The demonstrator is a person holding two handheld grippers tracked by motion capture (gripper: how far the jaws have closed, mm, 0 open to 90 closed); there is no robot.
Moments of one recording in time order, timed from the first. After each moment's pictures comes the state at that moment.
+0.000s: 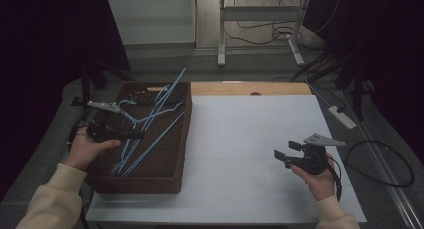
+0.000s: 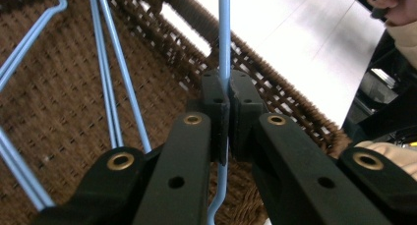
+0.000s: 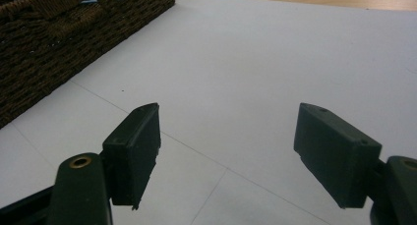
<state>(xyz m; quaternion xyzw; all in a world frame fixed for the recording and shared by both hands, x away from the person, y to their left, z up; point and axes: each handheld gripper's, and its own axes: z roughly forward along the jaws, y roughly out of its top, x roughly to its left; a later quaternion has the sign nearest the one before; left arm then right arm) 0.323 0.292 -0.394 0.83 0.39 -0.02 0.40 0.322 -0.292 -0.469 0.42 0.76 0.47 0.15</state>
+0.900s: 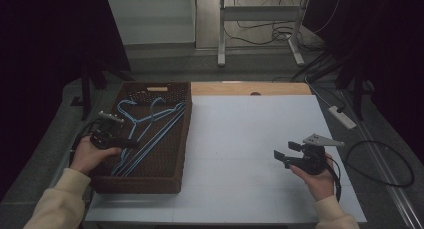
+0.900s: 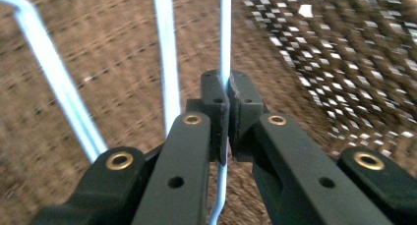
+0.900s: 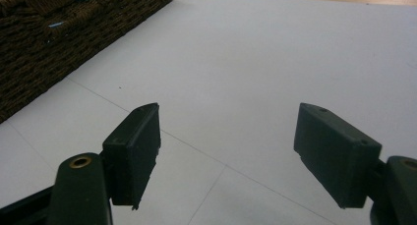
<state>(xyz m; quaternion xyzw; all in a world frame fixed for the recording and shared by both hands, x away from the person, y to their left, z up) 0.335 0.308 -0.449 0.82 0.49 -0.01 0.30 0.323 -0.292 -0.471 0.42 0.76 0.47 0.15</state>
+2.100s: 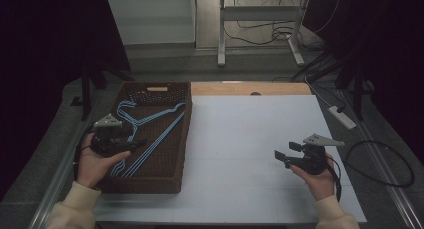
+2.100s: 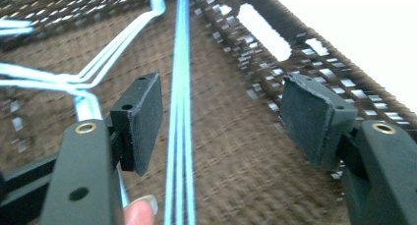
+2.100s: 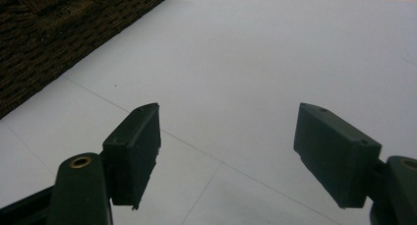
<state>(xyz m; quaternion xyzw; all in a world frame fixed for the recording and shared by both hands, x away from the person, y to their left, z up) 0.293 0.275 -0.422 0.78 0.47 0.14 0.38 0.324 -0.294 -0.473 0.43 0.76 0.46 0.15</state>
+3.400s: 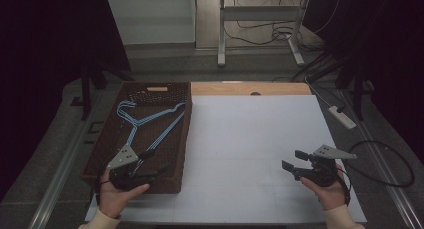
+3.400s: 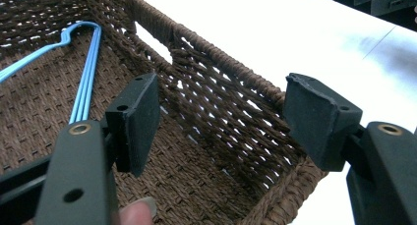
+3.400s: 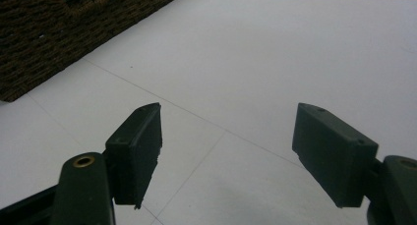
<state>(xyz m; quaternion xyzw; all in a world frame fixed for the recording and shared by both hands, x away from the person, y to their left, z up) 0.229 0.219 -0.455 0.77 0.39 0.16 0.48 0.297 -0.317 -0.480 0.40 0.77 0.48 0.15</state>
